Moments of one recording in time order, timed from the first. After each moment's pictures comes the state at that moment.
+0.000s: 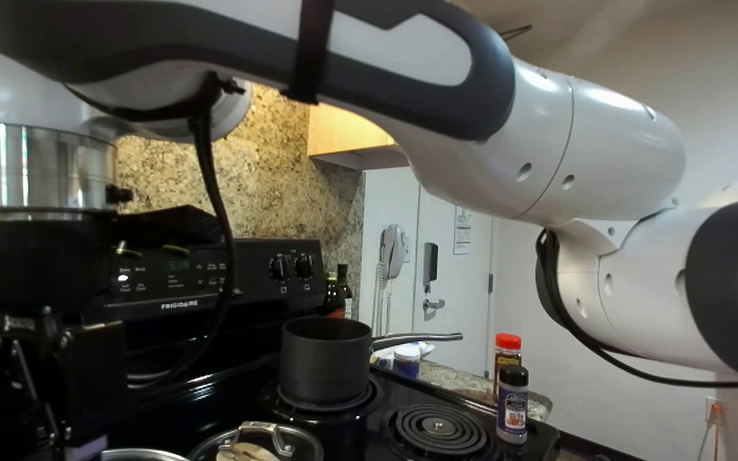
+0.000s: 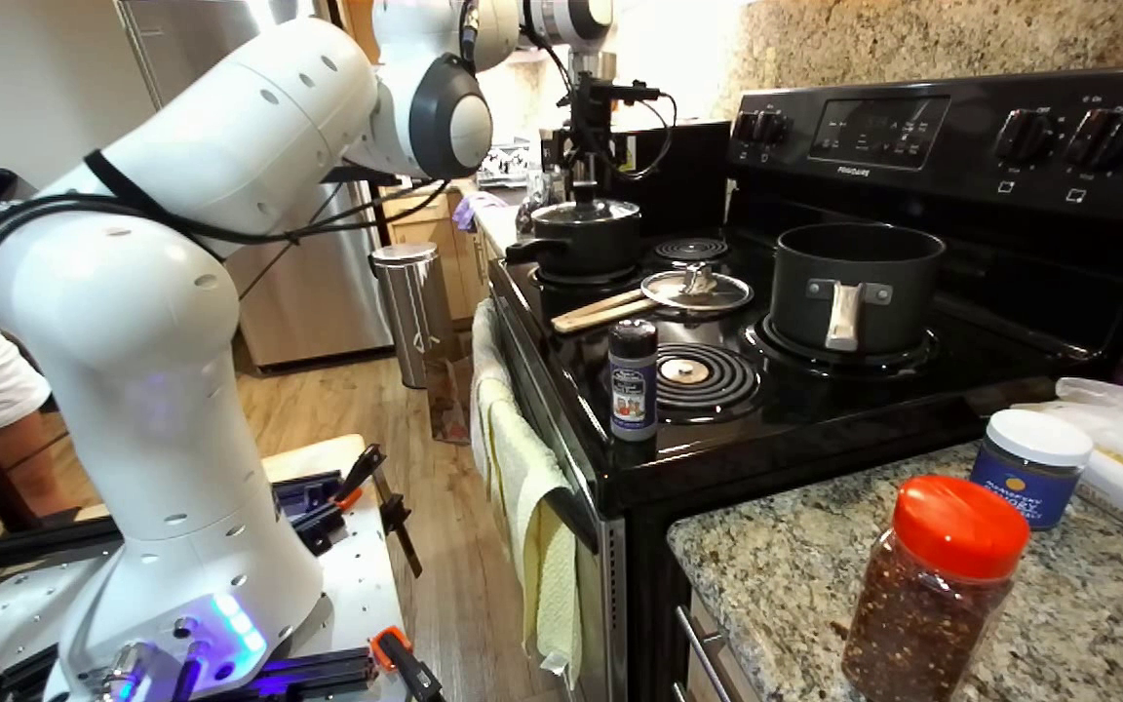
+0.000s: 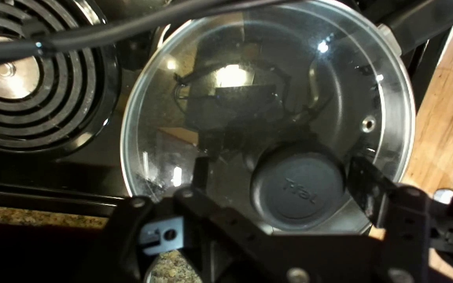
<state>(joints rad) 0.52 1.02 0.15 -0.39 -0.11 1.32 -0.98</state>
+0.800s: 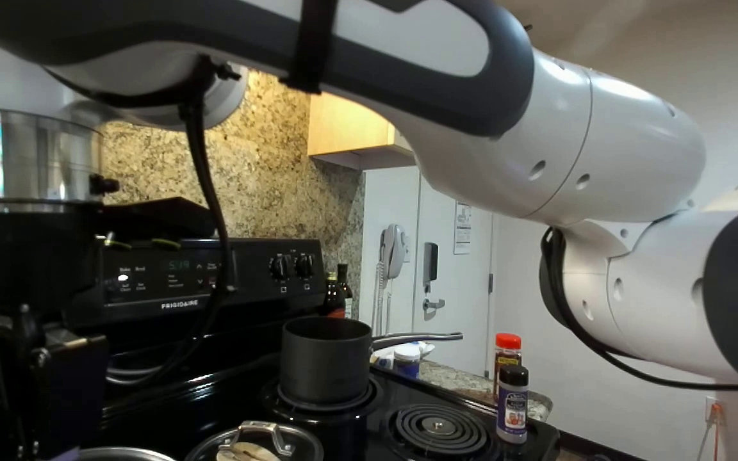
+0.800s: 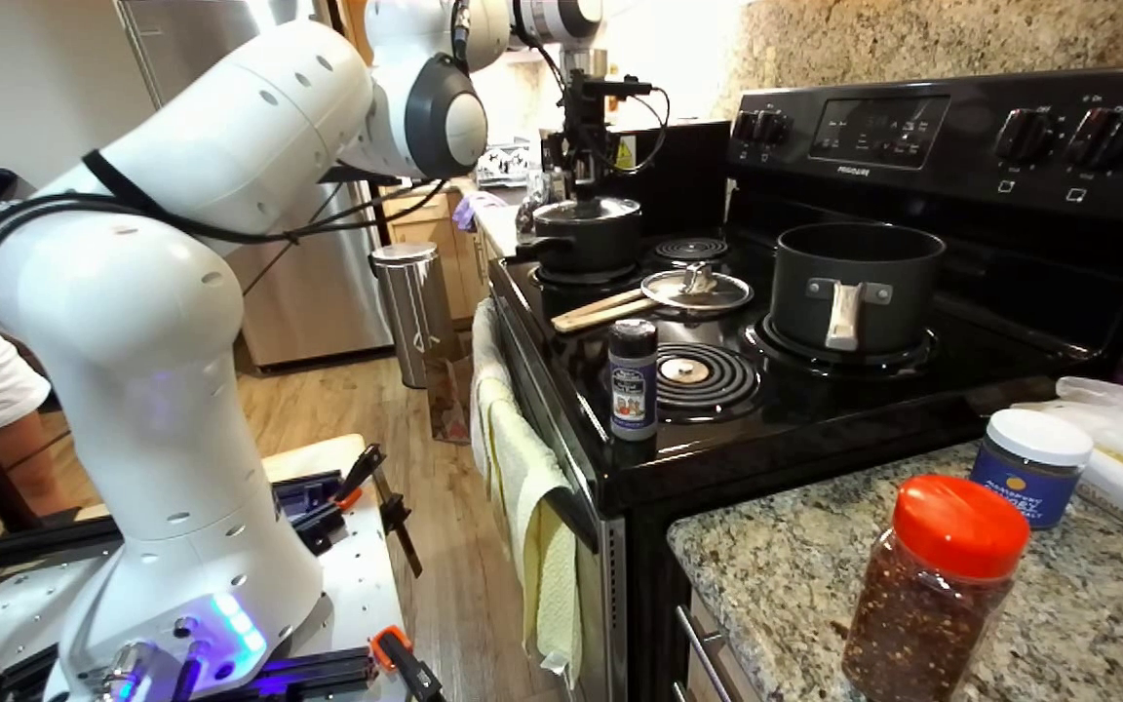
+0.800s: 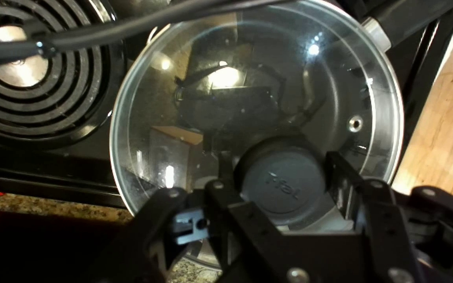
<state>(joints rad) 0.55 1.02 0.11 -0.37 -0.11 1.32 -0.97</state>
